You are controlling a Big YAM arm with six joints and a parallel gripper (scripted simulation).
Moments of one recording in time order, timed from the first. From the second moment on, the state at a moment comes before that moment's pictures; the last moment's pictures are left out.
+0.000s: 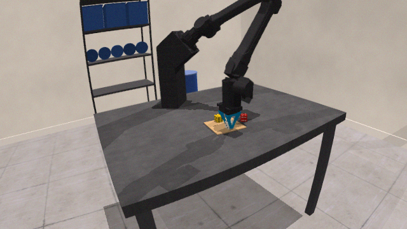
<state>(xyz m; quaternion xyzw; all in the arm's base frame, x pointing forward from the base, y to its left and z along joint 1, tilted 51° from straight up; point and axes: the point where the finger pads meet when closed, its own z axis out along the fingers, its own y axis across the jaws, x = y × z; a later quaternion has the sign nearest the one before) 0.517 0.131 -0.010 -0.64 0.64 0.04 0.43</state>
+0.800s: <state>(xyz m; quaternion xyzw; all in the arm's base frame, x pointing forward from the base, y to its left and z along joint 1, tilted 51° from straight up) 0.517 0.131 -0.010 -0.64 0.64 0.04 0.43</state>
